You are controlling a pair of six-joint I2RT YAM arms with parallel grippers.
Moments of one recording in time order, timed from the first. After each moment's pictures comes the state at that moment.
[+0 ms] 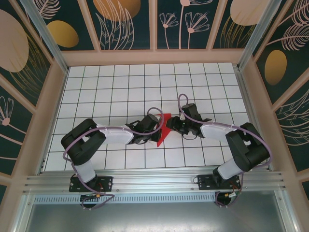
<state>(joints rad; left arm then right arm) -0.89 1.77 0.84 0.04 0.07 -0.62 0.53 1.52 0.64 0.02 -0.36 0.81</state>
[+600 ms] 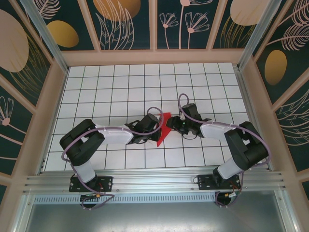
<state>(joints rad) -0.89 1.75 0.84 0.04 0.05 -0.61 0.52 1.54 0.64 0.04 -0.36 0.84</state>
